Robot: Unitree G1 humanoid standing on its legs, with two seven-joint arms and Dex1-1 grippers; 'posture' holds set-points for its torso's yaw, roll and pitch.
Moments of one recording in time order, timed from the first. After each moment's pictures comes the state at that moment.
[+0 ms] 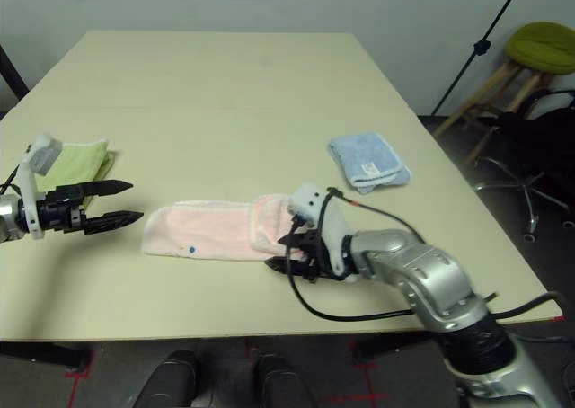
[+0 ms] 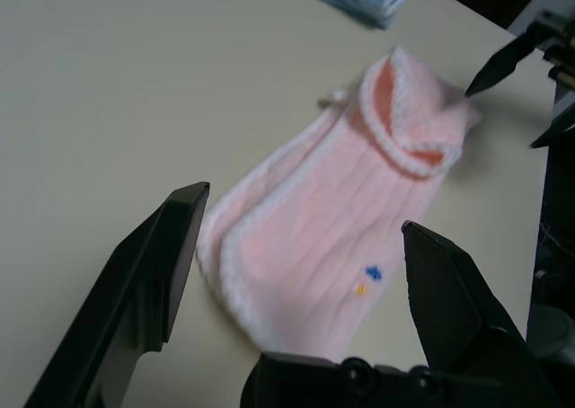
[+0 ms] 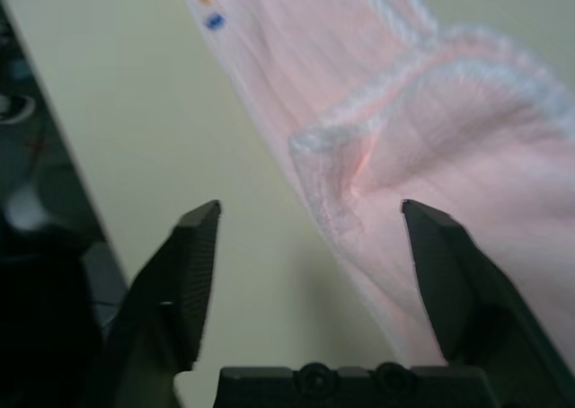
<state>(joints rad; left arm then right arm) -0.49 0.82 0.07 -0.01 -0.50 0.60 -1.14 -0.39 -0.96 0.04 -0.45 0.73 1.03 0.90</state>
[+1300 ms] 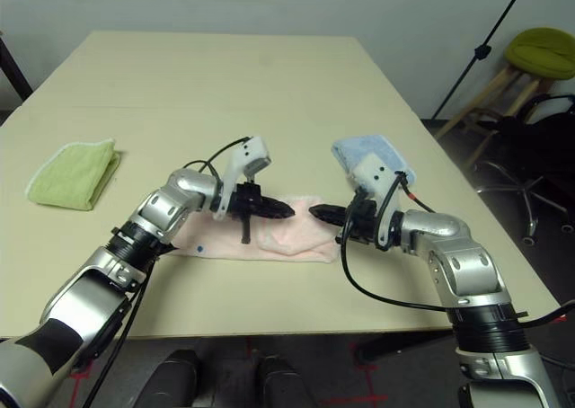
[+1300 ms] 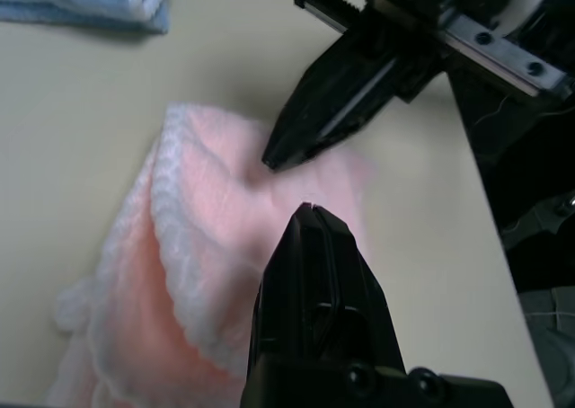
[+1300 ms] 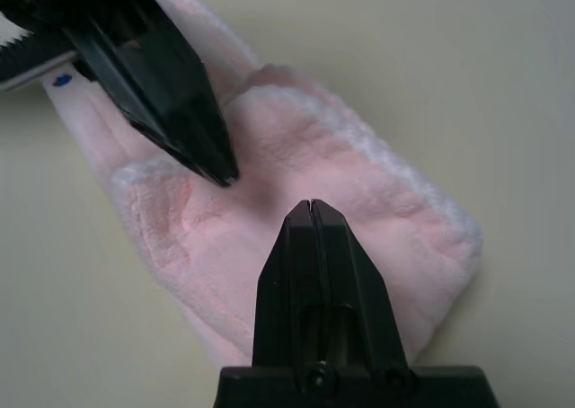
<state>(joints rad) -0.90 0.10 -0.43 0.62 -0.07 0.25 -1.07 -0.31 -0.72 0.03 -0.02 0.37 0.51 0.95</state>
